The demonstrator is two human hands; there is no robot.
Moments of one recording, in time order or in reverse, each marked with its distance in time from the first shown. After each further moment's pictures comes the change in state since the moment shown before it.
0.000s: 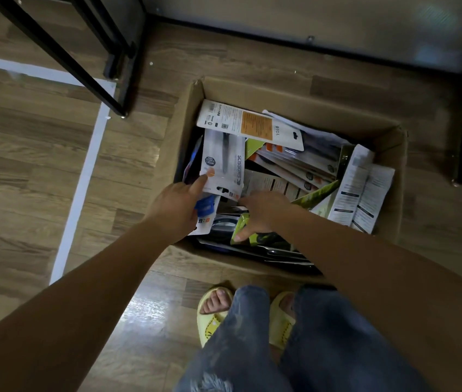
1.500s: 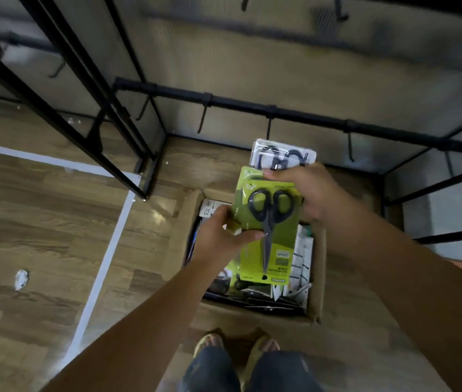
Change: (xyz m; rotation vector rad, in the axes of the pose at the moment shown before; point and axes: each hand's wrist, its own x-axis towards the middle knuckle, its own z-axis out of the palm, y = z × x) left_hand -0.027 0.133 -0.222 -1.065 0.240 -0.228; right_hand -0.237 0.005 -0.246 1.693 0.662 0.053
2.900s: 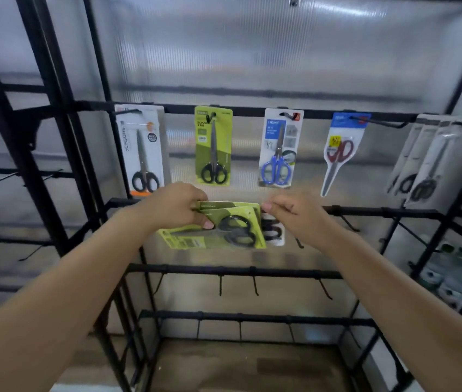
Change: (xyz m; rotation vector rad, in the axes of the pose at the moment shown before) left_hand -0.114 0.535 -0.291 1.021 -0.017 0.846; right_hand -0.348 -0.388 0.020 -0.907 0.187 -1.205
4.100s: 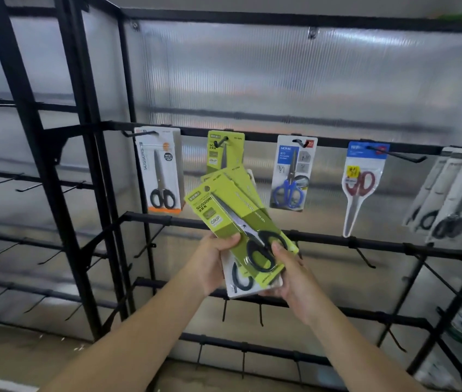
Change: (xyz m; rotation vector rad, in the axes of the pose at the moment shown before) left_hand 0.000 0.072 0.062 -1.920 0.165 -0.249; right_hand -0.020 0.039 0.054 1.127 0.044 0.513
